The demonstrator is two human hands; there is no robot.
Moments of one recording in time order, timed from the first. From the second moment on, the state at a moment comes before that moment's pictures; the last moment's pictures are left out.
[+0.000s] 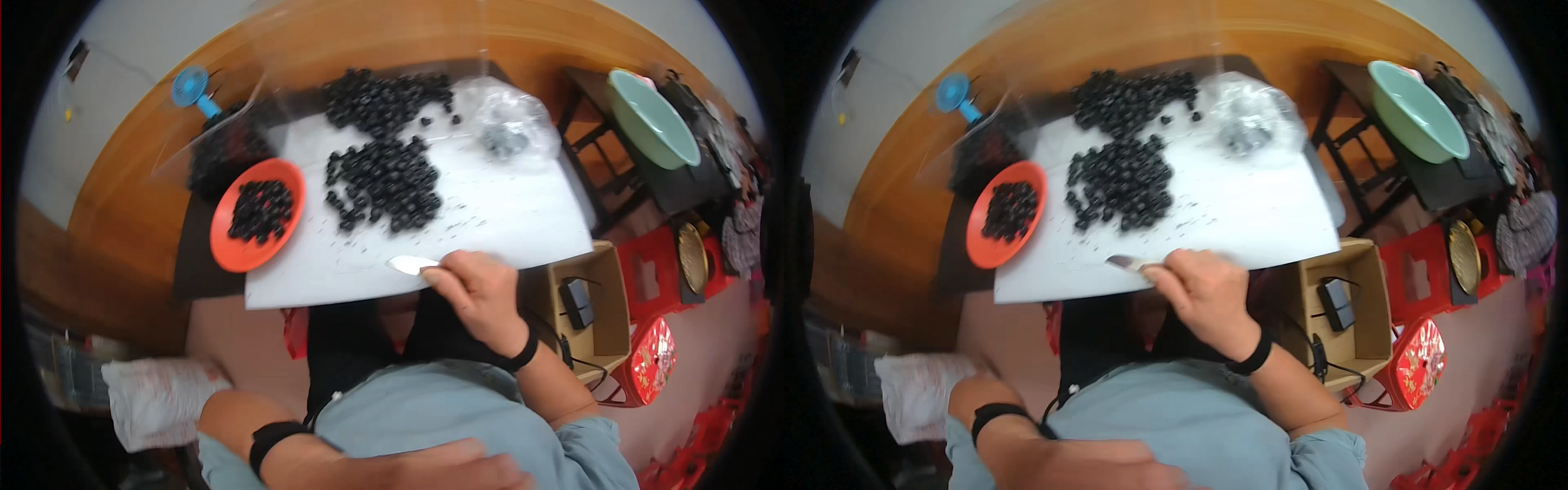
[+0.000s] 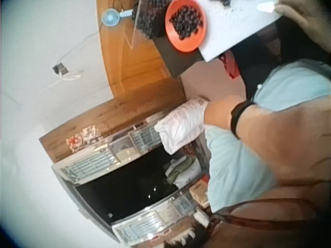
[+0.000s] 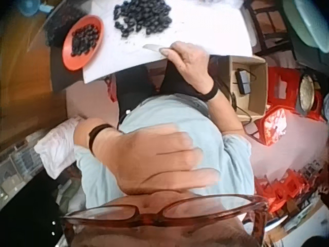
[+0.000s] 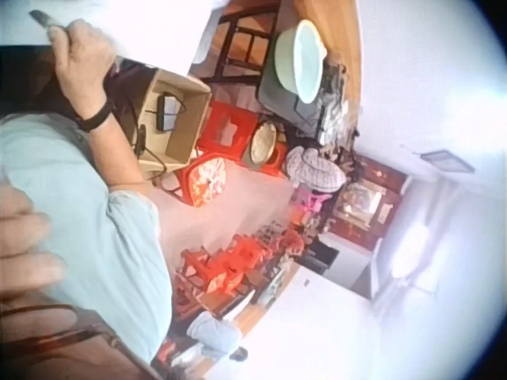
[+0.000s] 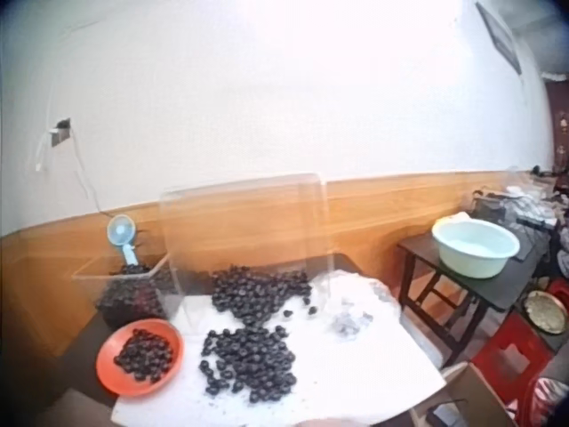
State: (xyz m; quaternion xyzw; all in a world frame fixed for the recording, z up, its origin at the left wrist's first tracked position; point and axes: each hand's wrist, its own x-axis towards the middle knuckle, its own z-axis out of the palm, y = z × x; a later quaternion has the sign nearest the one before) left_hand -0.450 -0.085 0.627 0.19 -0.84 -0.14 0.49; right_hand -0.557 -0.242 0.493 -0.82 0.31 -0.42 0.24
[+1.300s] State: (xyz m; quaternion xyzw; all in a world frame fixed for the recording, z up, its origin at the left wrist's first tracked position) left_hand -0.309 -0.205 0.516 0.65 -0.69 0.12 0.29; right_hand -0.556 -0.247 0.484 -0.80 0.27 -0.48 0.21
